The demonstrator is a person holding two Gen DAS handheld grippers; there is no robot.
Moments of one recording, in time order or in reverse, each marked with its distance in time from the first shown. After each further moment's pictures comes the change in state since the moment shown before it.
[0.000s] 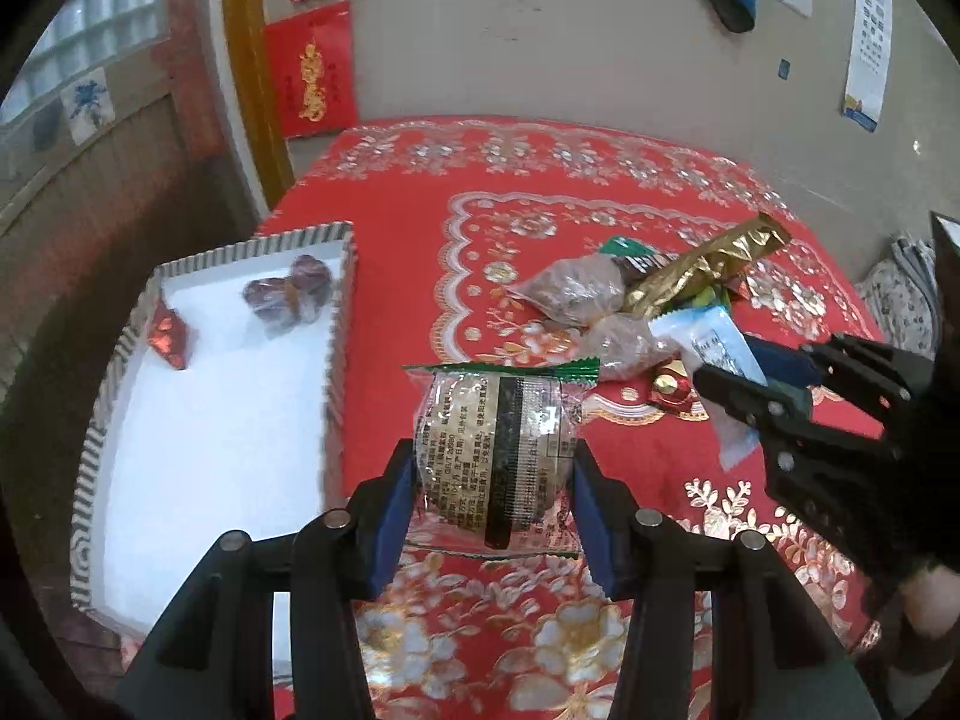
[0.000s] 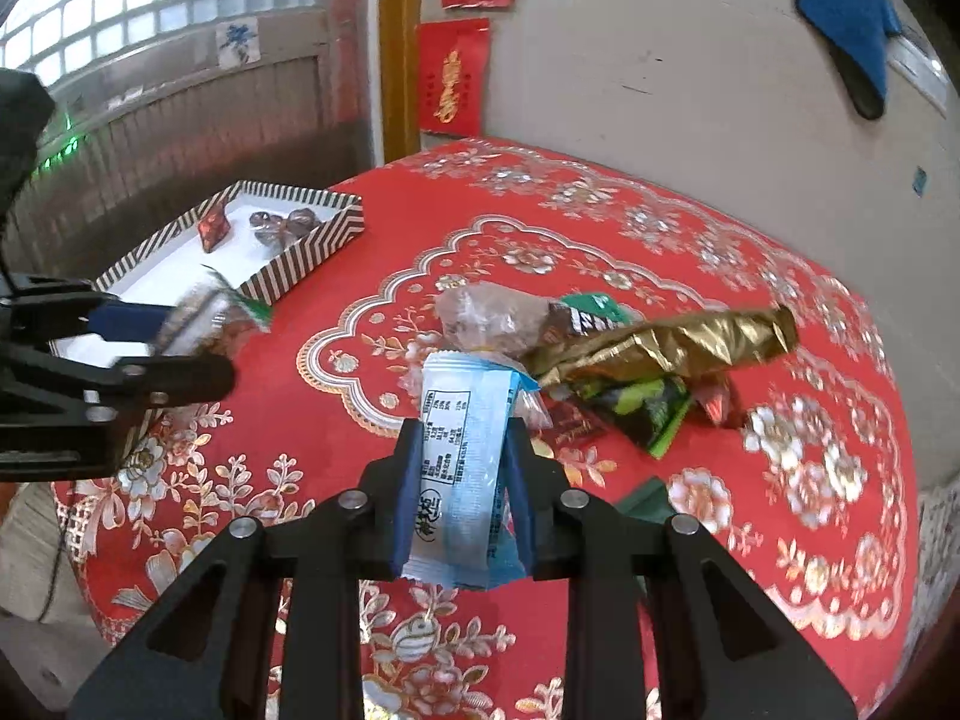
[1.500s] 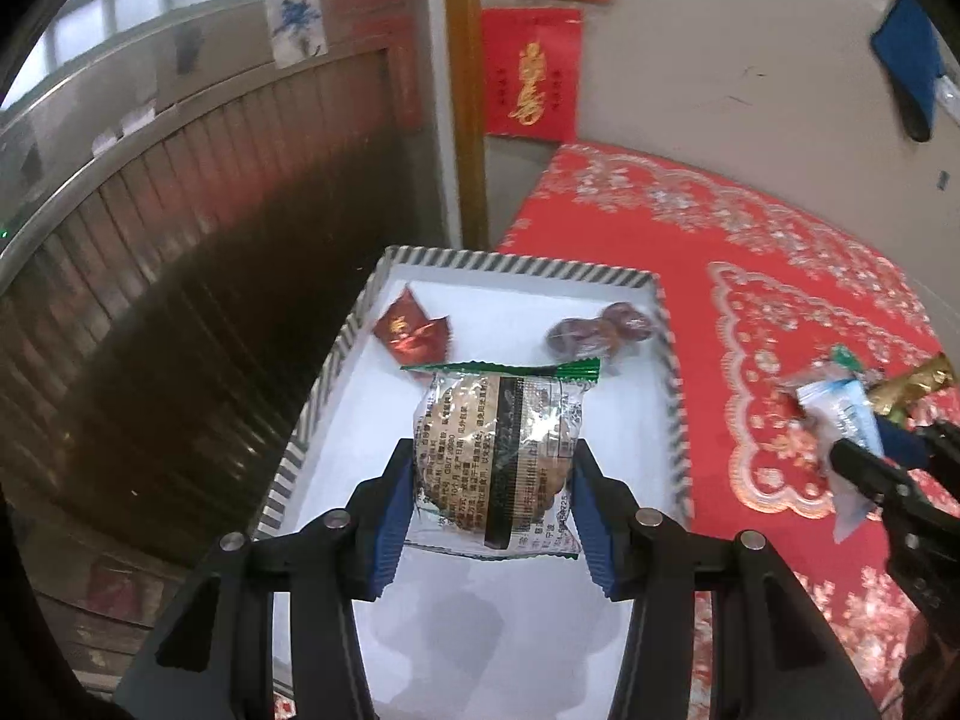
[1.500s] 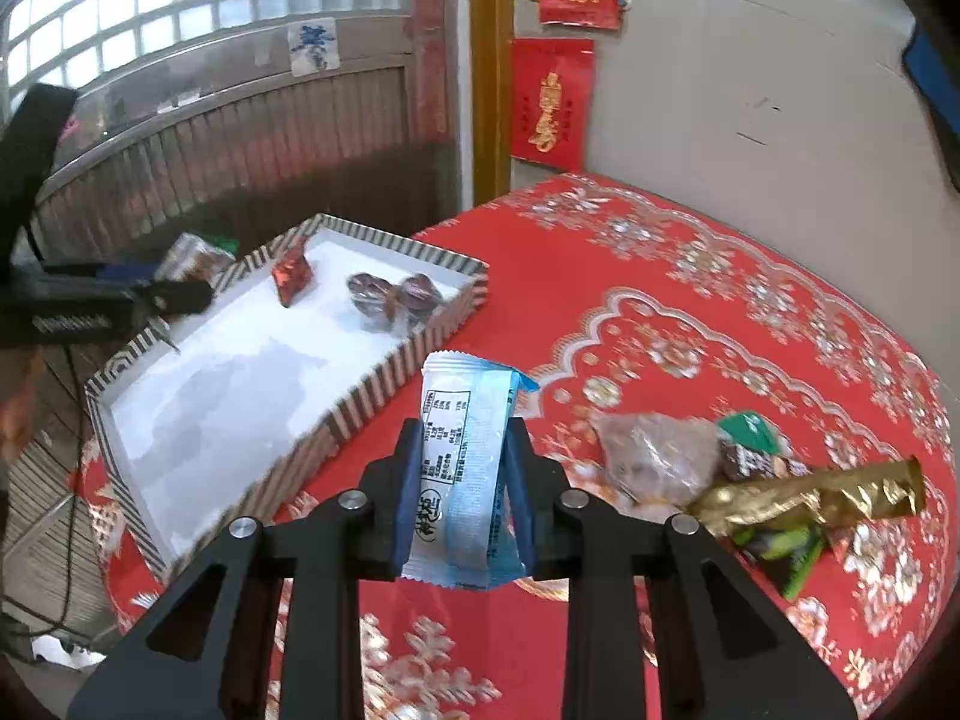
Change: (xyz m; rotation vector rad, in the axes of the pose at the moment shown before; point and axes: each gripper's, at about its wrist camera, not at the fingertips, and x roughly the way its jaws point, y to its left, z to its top) left arm 0.000 0.173 0.015 -0.233 -0.030 0.240; right arm 0.044 0.082 0.069 -0.048 -0.036 0.141
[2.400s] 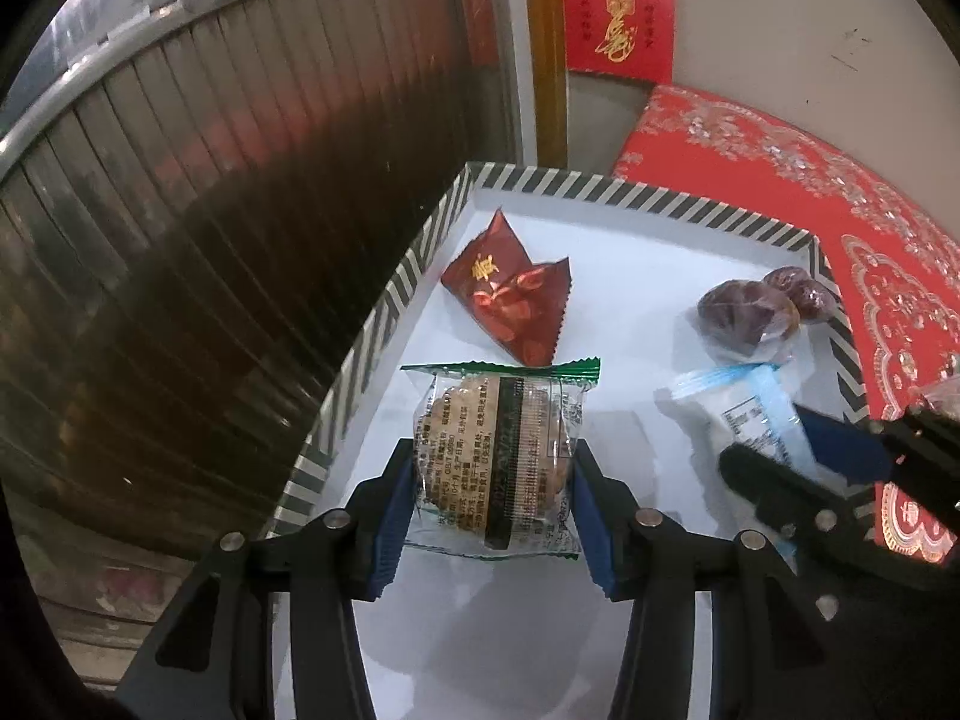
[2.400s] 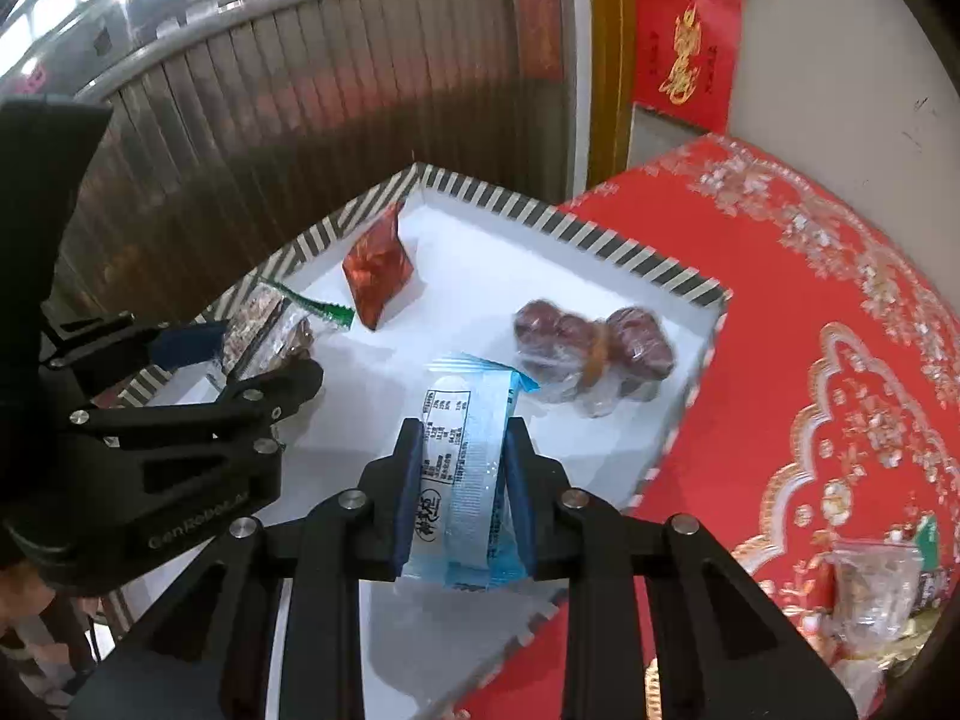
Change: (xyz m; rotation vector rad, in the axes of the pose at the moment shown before) left arm 0.092 0.030 0.003 -0.058 0.119 0.133; right arm 0.132 0.076 0.044 -0.022 0.162 0.177
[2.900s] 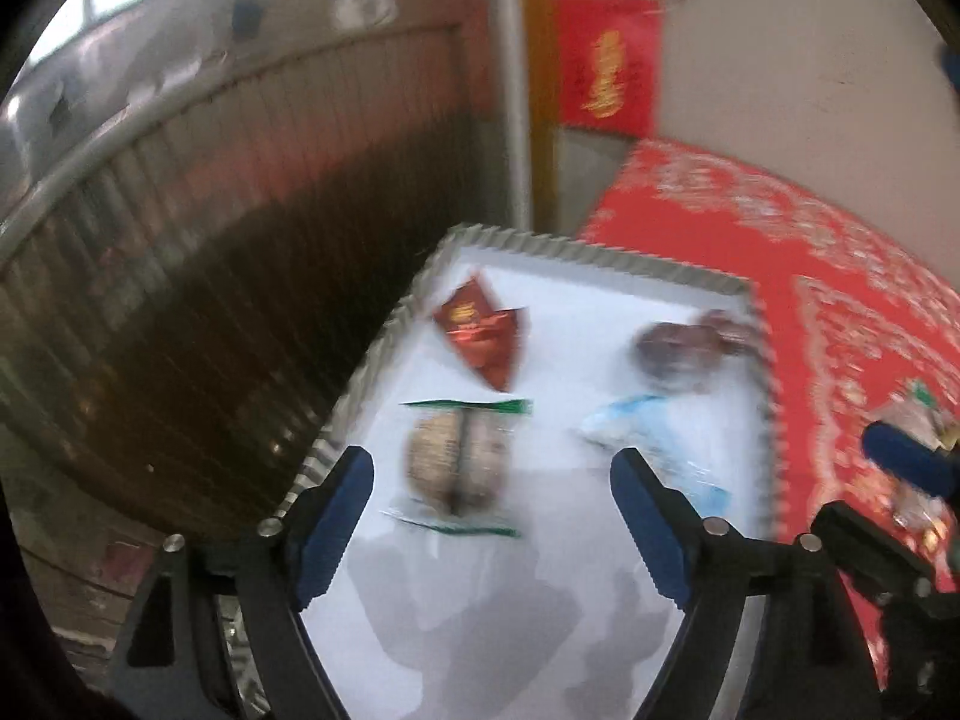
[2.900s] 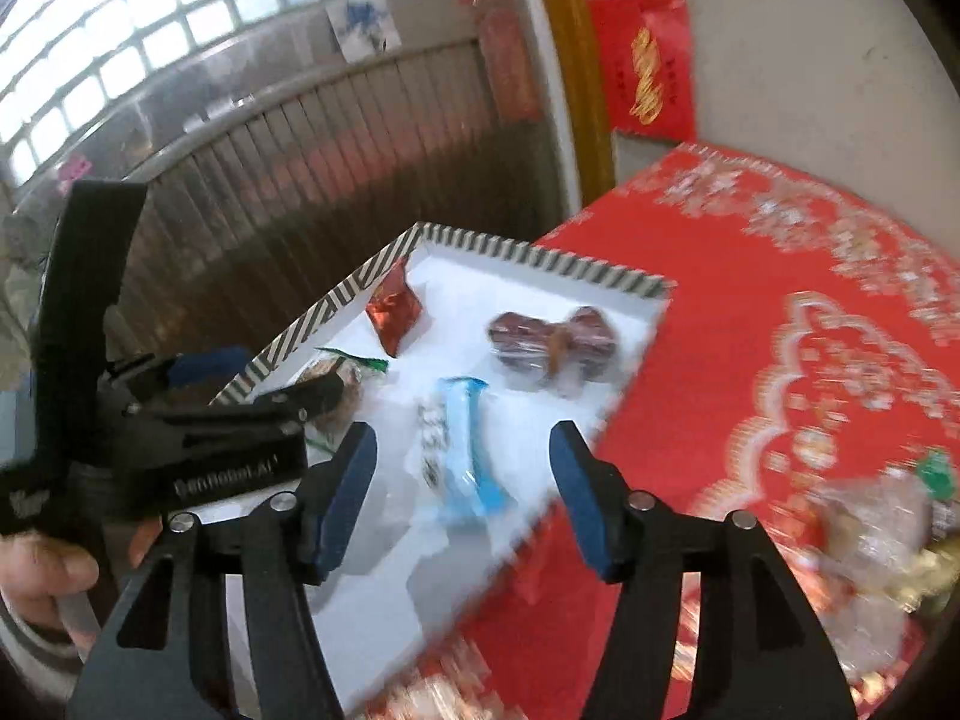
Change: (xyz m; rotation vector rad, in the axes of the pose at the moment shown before) left arm -0.063 -0.021 -0.014 0.000 -0.125 -0.033; right arm -0.087 -0.028 -0.033 0.095 -0.166 0.034
